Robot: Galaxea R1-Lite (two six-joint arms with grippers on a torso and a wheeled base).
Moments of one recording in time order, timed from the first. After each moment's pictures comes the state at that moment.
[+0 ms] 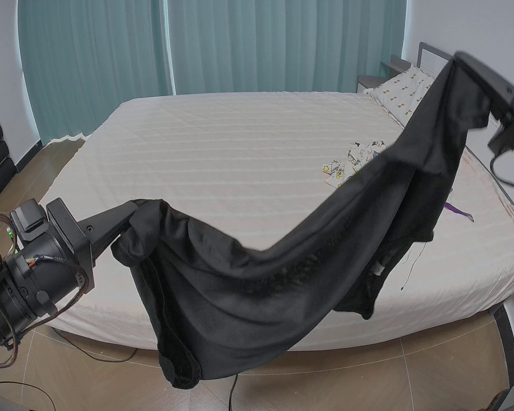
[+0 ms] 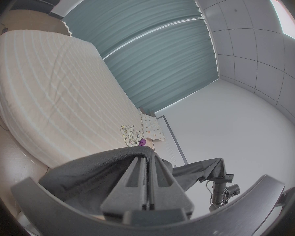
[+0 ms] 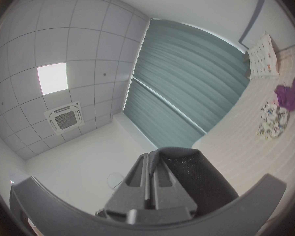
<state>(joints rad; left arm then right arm) -0.59 1.20 -0.45 -0.74 0.06 -1.02 0.49 1.27 -0.74 -1.02 0.18 0.85</state>
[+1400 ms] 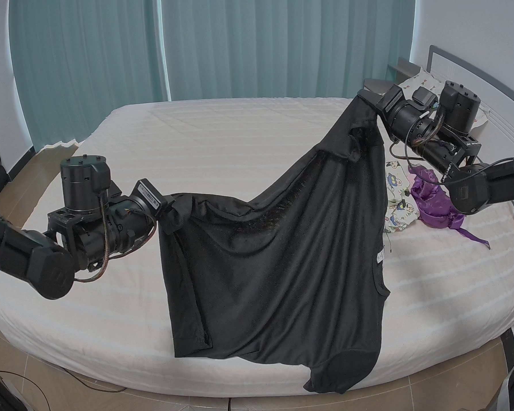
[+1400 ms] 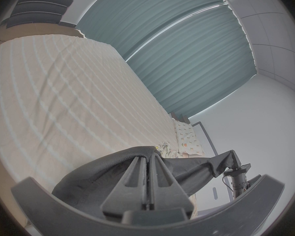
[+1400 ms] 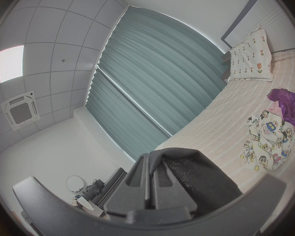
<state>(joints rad) -0.33 1.76 -0.78 -0.72 -0.01 -0.96 0.29 1.99 -1.33 -0.90 0.18 0.79</state>
